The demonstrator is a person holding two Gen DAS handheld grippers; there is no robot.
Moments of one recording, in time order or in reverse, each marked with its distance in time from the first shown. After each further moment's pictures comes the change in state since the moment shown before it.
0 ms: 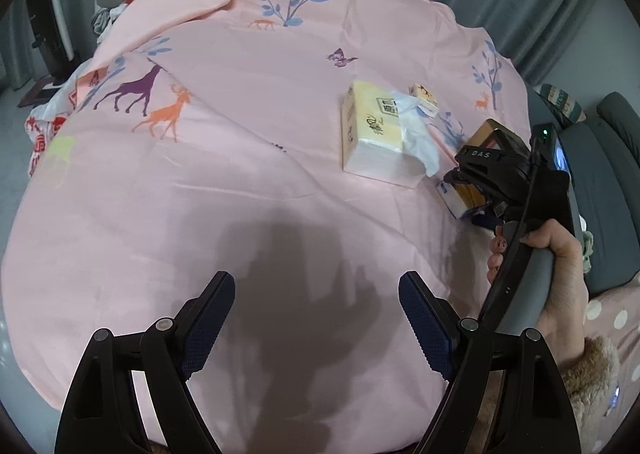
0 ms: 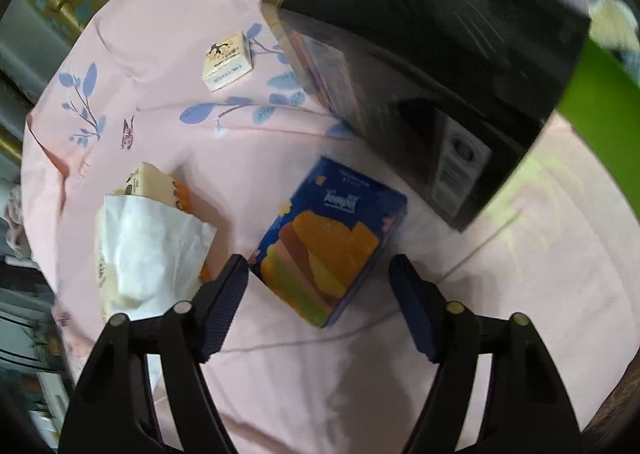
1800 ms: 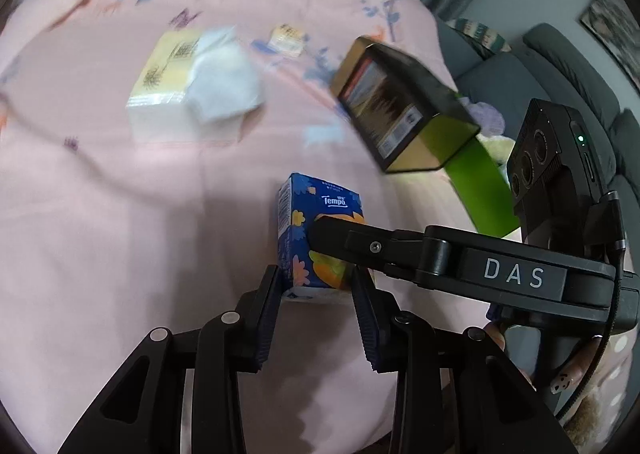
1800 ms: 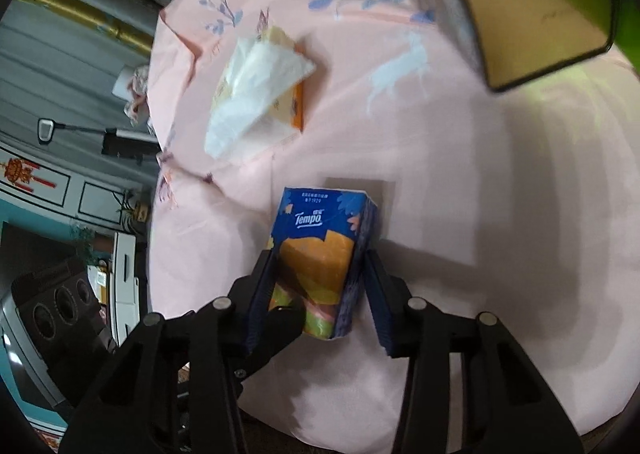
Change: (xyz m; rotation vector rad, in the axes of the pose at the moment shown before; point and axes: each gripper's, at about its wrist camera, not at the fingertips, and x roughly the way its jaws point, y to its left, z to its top) left arm 0.054 -0.127 -0.012 0.222 0.111 -0.247; right arm -0.051 -0.074 -0.044 -0.242 0.269 0.543
